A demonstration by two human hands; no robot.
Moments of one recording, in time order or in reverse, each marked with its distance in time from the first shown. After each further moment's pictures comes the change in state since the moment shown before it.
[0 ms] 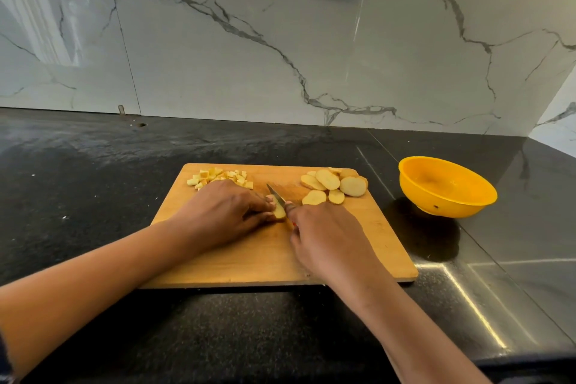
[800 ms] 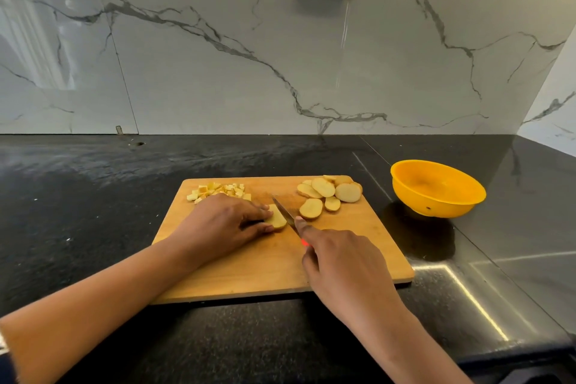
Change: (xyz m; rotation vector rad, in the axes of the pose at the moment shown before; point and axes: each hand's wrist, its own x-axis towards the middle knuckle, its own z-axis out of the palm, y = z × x) left_hand -0.001 -0.003 0.000 -0.041 -0.035 -0.117; right_hand -0.039 0.003 0.006 0.067 0.134 0.068
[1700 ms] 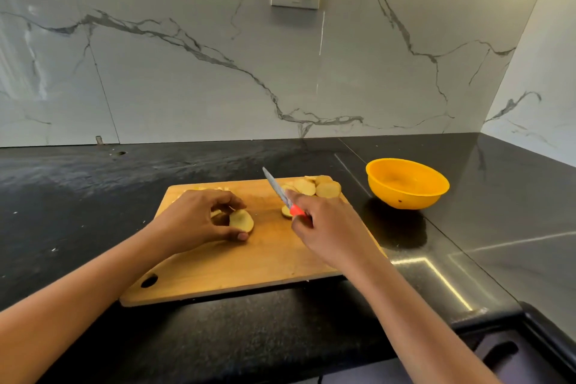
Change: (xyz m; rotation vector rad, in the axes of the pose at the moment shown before) left_hand 0.001 -0.002 -0.022 -0.224 -0.174 -0.245; right_hand 0.026 0.019 -0.014 0.152 0.065 0.013
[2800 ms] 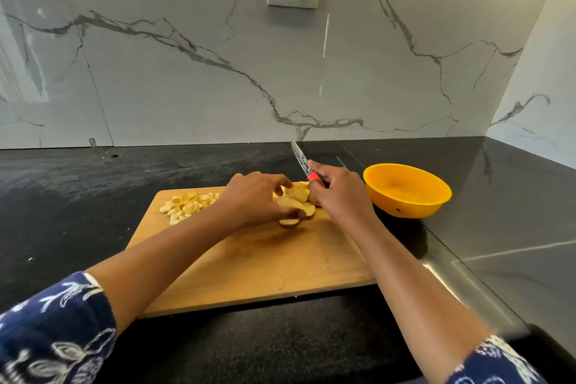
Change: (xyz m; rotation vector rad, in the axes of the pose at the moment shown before) left_hand 0.091 0.054 0.038 0.340 0.011 0.063; right_hand 0.064 0.067 0.012 0.230 0.258 0.171
